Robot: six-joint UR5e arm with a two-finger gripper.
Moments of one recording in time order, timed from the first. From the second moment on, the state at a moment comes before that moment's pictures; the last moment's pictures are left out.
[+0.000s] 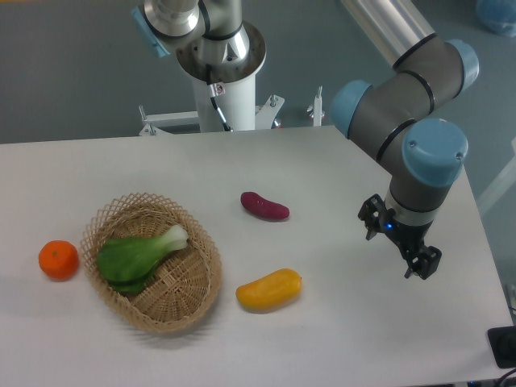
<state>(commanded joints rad) 2.62 -2.09 -1.35 -1.17 1.55 1.58</state>
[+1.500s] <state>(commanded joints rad) 2.25 -1.92 -1.62 -1.13 1.52 1.04</state>
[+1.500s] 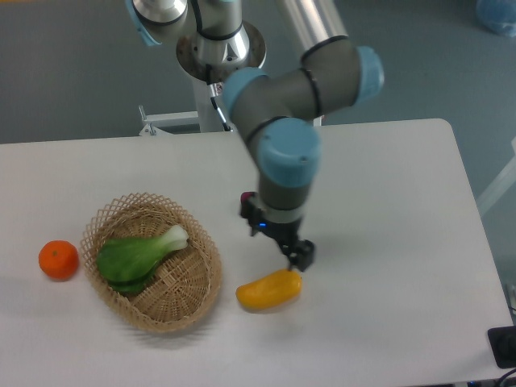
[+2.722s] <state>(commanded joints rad) 2.02 -2.01 -1.73 -1.00 1.53 0.93</state>
